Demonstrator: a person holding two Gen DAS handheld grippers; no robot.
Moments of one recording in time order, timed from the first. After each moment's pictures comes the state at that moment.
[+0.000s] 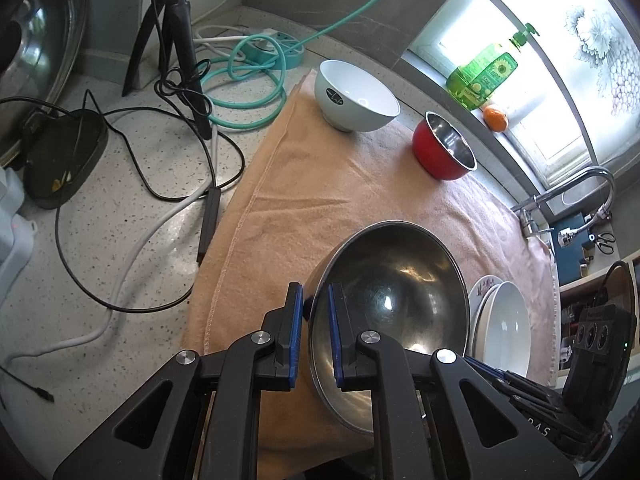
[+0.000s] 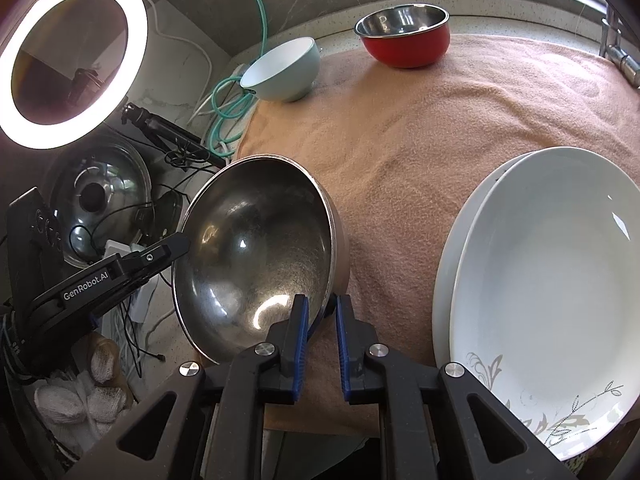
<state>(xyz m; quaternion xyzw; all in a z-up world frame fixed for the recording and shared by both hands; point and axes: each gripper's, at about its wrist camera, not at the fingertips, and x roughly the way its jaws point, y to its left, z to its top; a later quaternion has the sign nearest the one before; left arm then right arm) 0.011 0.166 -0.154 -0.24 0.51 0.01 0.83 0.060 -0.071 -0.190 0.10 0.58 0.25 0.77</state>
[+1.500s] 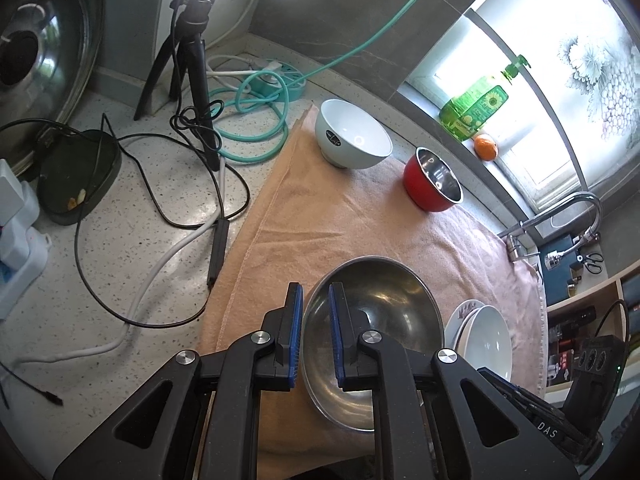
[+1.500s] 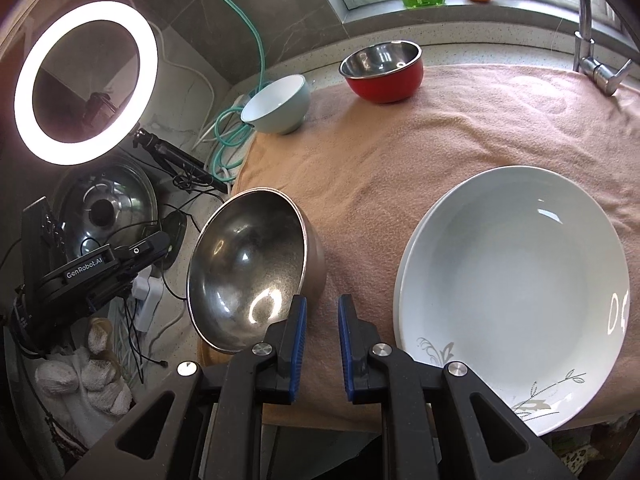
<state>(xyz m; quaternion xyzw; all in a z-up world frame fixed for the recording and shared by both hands) 0.007 0.179 -0.126 -0.26 0.47 0.01 0.84 0.047 -0.108 -0.160 0.11 0.54 0.24 0.80</state>
